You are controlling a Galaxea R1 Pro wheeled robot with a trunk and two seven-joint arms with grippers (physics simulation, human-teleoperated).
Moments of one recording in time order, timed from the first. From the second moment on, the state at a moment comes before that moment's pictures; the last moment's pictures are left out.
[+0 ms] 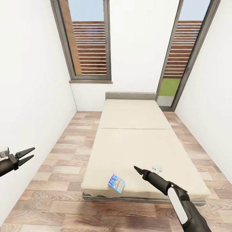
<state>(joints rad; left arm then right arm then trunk) -0.55 0.44 0.74 -1.01 0.20 0.96 -1.23 -0.35 -0.03 -0.05 -1.13 -0.51 0.47 0.47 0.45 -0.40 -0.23</state>
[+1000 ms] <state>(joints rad) -0.55 0.44 0.74 -1.01 0.20 0.96 -1.23 -0.35 -0.02 -0.05 -1.11 -0.51 0.43 0.47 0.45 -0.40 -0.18</state>
